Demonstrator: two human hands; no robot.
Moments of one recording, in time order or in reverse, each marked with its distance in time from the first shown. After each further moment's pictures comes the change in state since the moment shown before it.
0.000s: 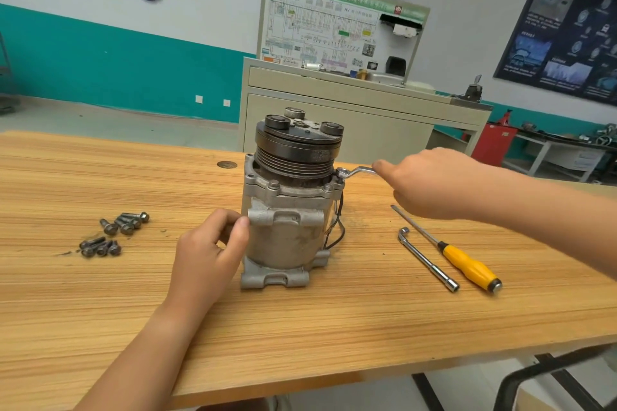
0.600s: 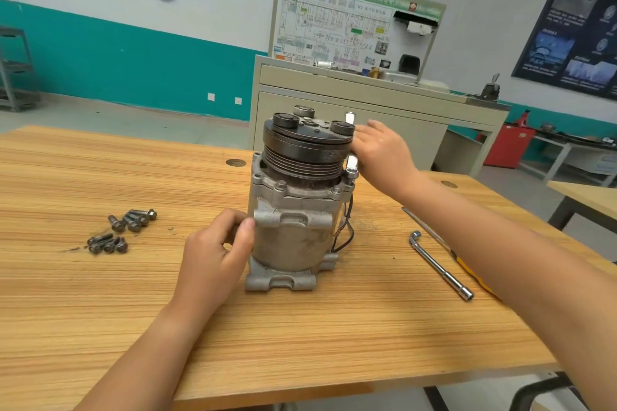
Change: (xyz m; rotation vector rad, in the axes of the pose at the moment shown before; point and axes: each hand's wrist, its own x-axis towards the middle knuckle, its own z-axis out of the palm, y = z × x) left_hand 0.001 0.001 0.003 -0.011 -0.008 0.000; right_hand 0.089 -0.016 0.050 0.297 0.838 -0.074
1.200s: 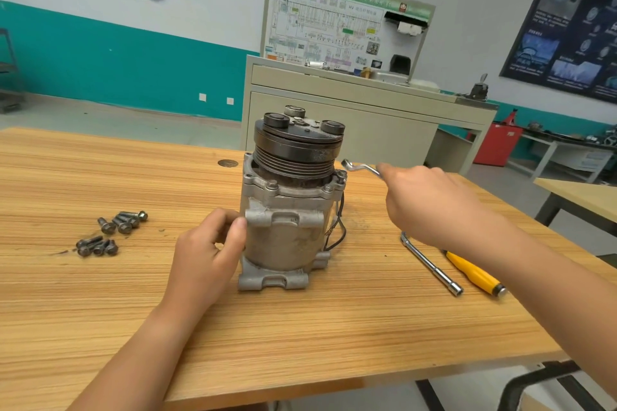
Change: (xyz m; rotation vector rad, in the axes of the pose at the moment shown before) left_hand 0.000 0.002 -0.001 -0.007 -0.022 -0.039; right_hand -0.040 -0.034 -0.093 -0.062 -0.632 0.406
